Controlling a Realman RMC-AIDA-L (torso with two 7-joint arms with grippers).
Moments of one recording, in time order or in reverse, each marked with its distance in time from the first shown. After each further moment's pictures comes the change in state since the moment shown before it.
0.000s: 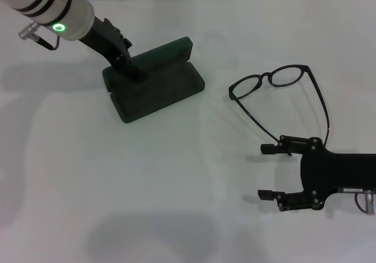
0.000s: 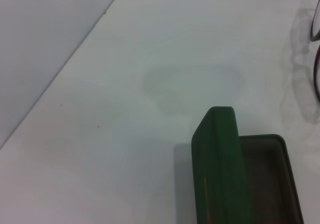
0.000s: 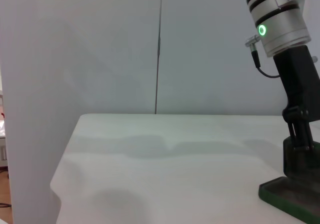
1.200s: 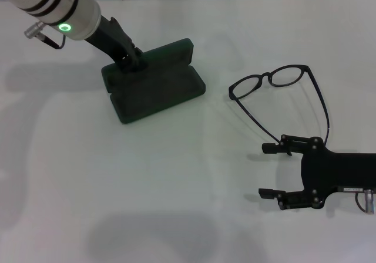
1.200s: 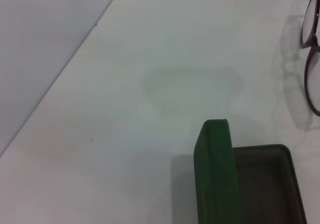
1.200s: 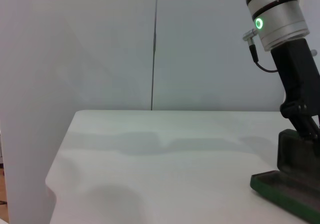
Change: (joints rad) left arm 0.006 -0.018 0.016 0.038 -0.001 0.011 0.006; right arm -0.003 0.000 0.003 0.000 0.000 0.014 0.000
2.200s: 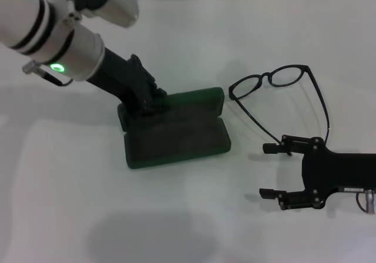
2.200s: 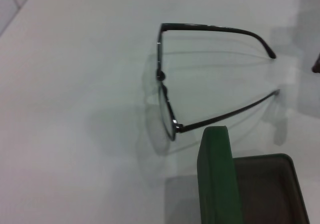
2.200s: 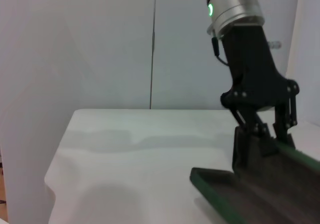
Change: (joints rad) left arm 0.231 -0.053 0.134 0.364 -0.204 0.274 0.095; right arm -0.002 -0.002 -0.001 0.000 0.000 0.002 0.000
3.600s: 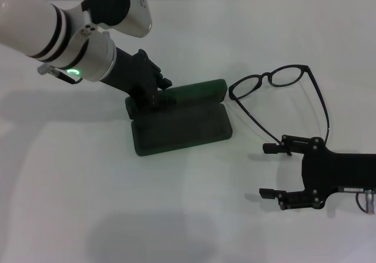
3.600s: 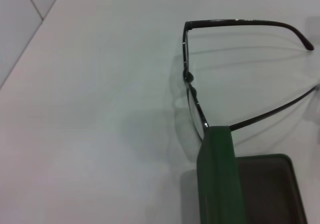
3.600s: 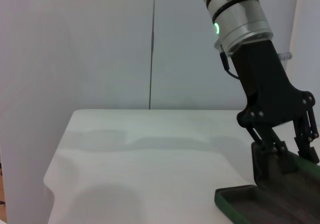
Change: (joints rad) left arm 0.040 0.000 0.115 -0.018 -0.025 -0.189 0.019; right arm -0.002 0.002 0.003 0.001 0.000 0.001 0.000
